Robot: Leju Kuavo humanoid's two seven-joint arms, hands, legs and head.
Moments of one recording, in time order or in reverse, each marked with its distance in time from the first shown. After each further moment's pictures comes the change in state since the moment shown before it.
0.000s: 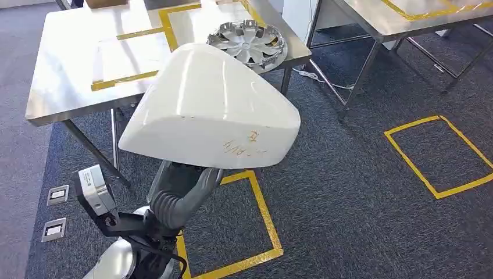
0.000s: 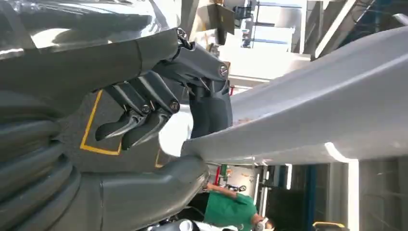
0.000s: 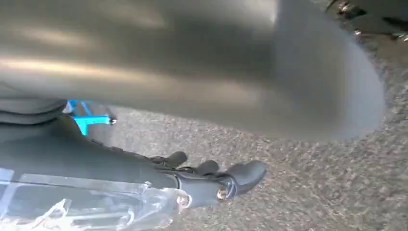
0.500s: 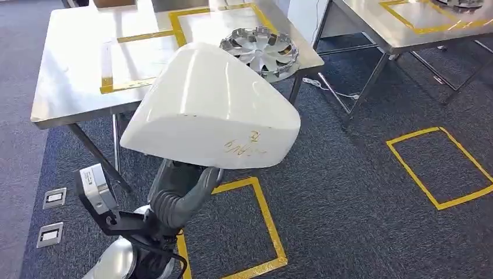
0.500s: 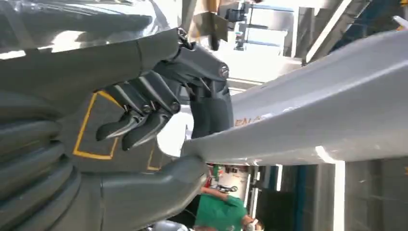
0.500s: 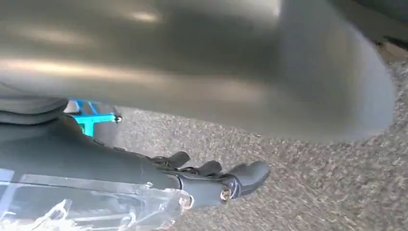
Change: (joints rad) left arm -0.003 -0.002 0.000 0.000 0.000 0.000 -0.001; right arm -0.004 0.001 0.000 0.001 0.000 0.000 0.000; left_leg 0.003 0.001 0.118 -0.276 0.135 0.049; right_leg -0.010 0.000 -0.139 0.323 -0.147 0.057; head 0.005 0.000
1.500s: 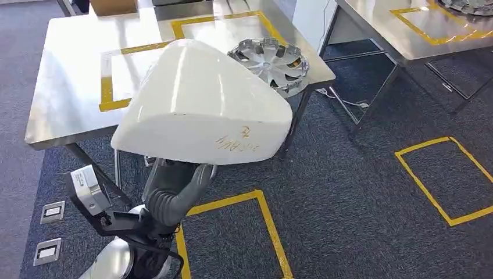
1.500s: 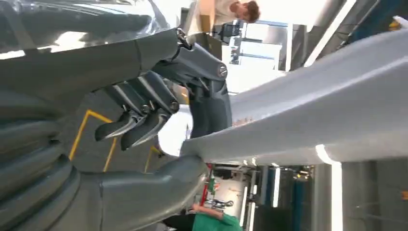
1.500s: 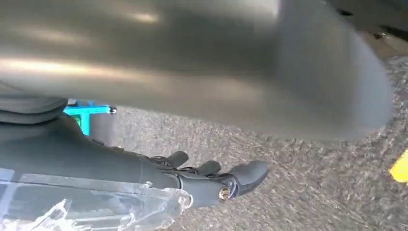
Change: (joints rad) left arm 0.002 0.014 0.010 -0.010 -0.012 0.029 -0.013; right arm -0.002 -0.001 -0.001 0.003 0.002 0.000 0.000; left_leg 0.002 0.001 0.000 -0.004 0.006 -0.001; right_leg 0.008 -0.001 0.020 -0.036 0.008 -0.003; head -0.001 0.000
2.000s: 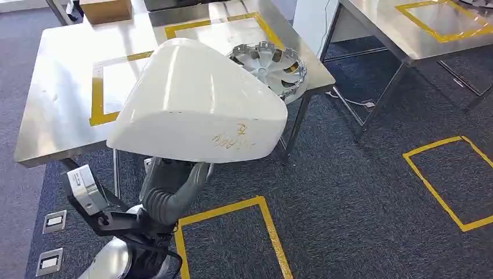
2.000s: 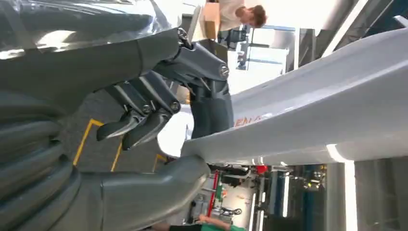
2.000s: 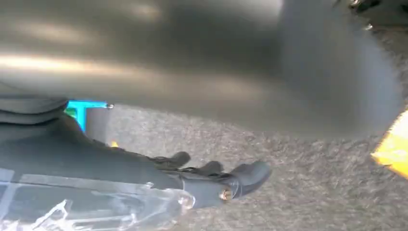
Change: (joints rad) left arm 0.005 0.006 0.007 -0.002 -0.003 0.010 -0.004; right arm 0.004 -0.004 0.000 0.002 0.000 0.003 -0.002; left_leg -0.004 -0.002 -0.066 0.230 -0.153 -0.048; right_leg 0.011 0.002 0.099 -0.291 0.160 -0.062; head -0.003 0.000
